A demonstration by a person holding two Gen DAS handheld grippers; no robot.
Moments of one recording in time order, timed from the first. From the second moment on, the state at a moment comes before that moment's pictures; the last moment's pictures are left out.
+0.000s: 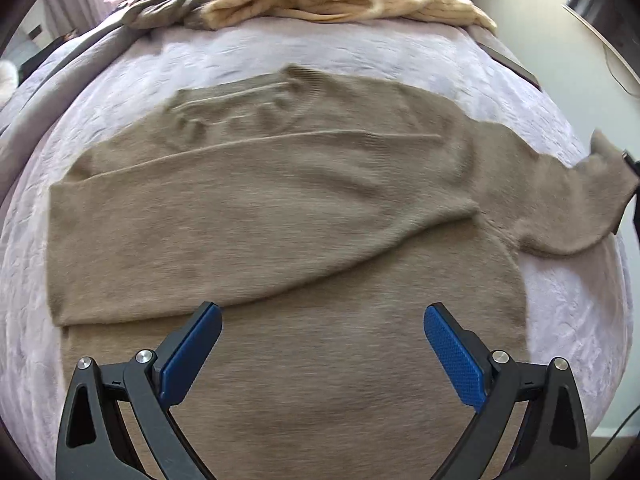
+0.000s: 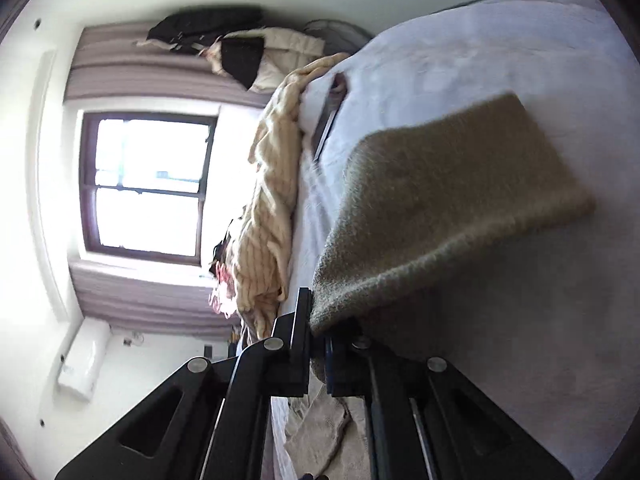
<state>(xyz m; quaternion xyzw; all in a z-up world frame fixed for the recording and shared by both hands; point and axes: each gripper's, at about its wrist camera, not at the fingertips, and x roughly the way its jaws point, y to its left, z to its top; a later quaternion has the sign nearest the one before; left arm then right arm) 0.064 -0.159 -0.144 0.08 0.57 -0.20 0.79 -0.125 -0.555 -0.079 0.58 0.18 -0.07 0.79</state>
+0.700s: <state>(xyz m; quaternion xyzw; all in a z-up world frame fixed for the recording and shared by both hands) 0.076 -0.010 -0.161 0.02 0.57 -0.11 0.81 0.075 -0.282 -0.172 0.35 0.52 0.04 0.78</state>
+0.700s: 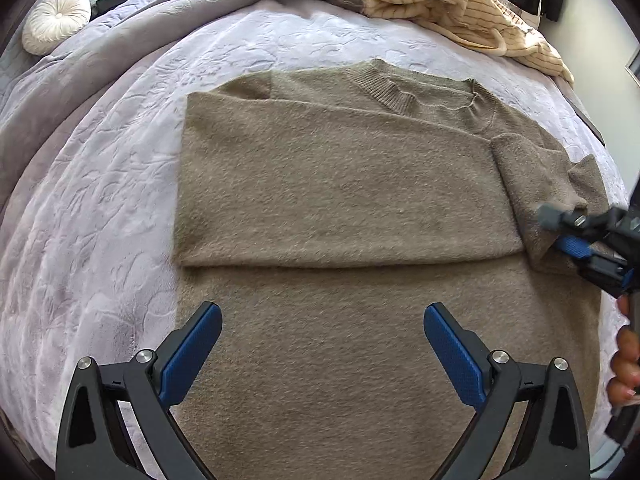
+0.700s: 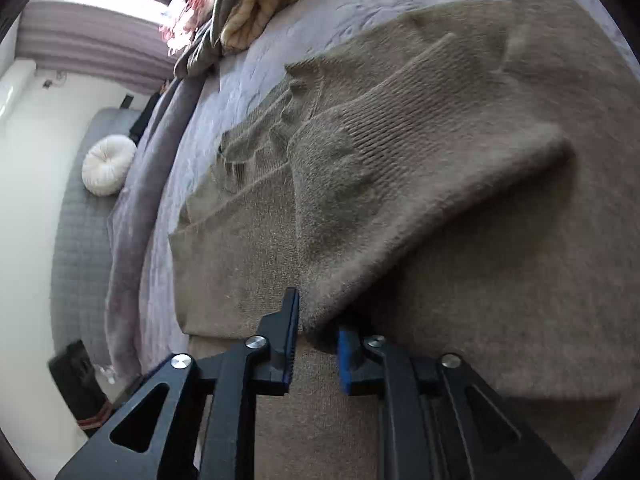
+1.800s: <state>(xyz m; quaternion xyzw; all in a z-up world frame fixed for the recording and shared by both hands) 0.125 0.043 -0.162 -0.18 0.58 -0.21 0.77 0.099 -0.162 -0.164 0.18 0.56 0.14 0.79</state>
